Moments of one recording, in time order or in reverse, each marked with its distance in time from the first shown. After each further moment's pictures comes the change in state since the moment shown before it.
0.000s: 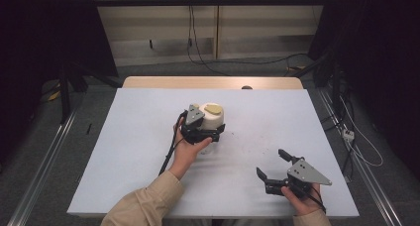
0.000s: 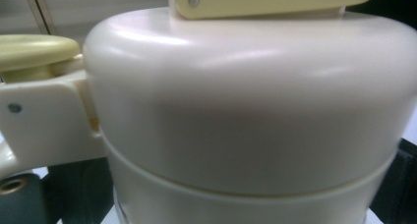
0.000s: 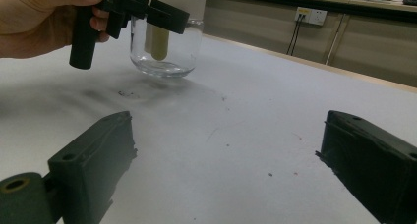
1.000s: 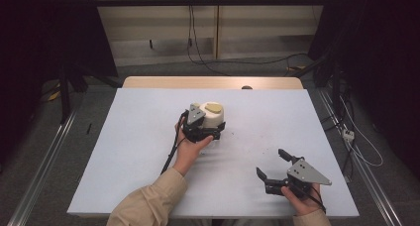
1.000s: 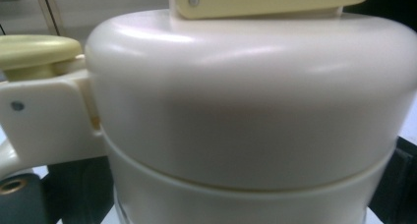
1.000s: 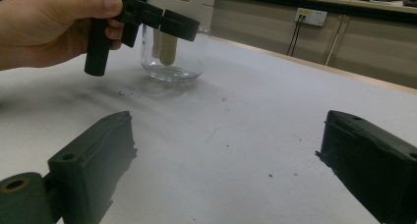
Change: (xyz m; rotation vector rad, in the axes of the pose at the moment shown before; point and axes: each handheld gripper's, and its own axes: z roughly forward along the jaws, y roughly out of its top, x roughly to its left) left arm 0.004 -0.007 0.013 -0.023 0.033 0.001; right arm 0.000 0.000 0.000 -0.002 0.001 -0.005
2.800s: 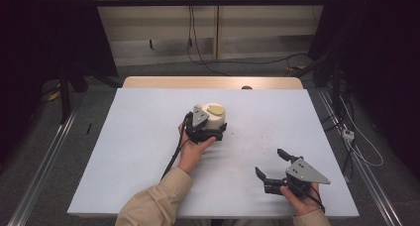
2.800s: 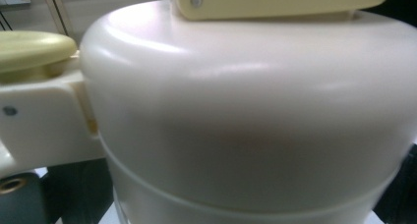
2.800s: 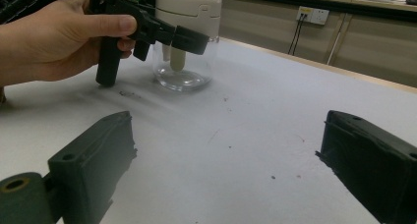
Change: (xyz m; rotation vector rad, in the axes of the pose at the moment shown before) left arm -0.002 -0.011 0.012 -0.003 0.033 0.044; right arm 0.001 0.001 0.003 0.005 0.004 0.000
